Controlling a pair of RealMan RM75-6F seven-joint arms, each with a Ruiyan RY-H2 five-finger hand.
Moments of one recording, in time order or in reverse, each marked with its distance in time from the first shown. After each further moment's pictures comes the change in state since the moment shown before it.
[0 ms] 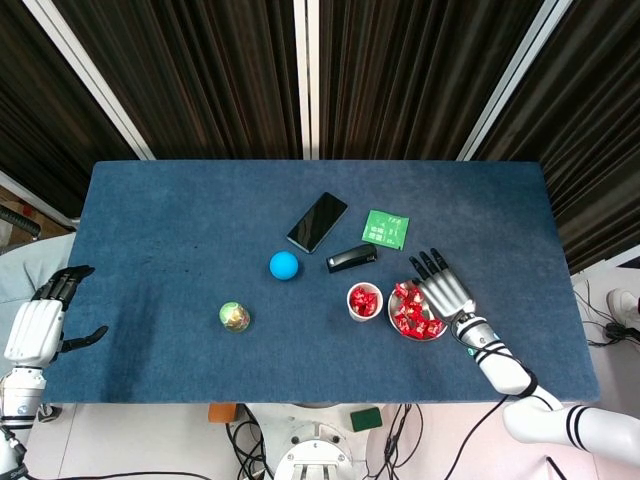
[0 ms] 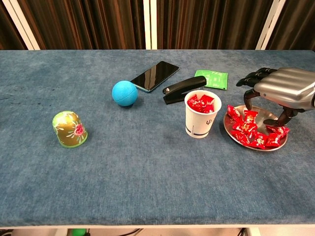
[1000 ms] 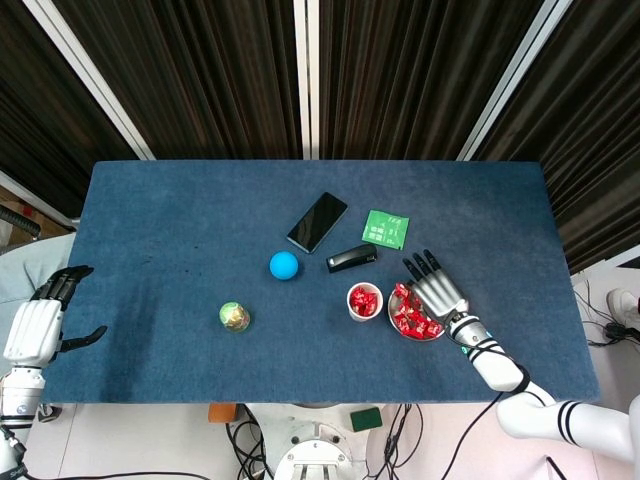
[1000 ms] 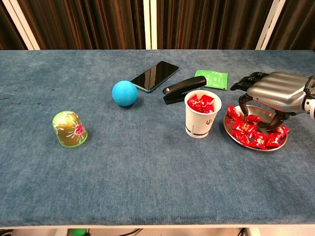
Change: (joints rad) left arm -0.001 -0.001 -0.001 0.009 -0.004 -0.004 -0.009; right arm 0.015 -0.035 0.001 0.041 -0.004 -0.025 0.004
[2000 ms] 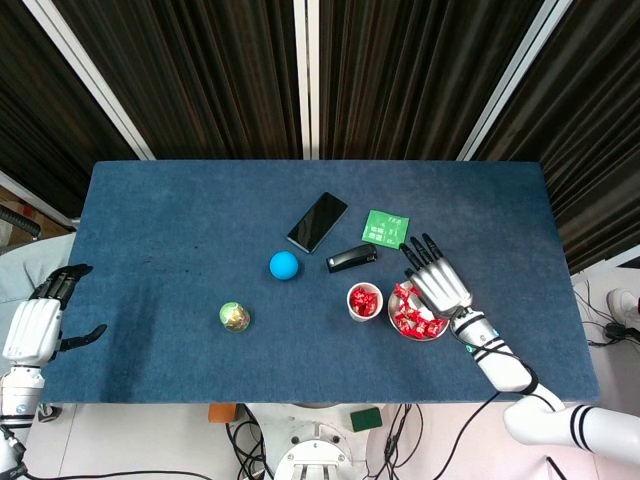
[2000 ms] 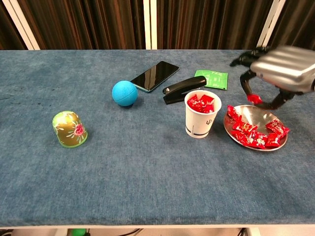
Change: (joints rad) left arm 0.000 0.001 -0.004 -0.004 0.001 0.007 0.004; right arm -0.017 0.080 0.042 -0.121 -0.110 0.133 0.041
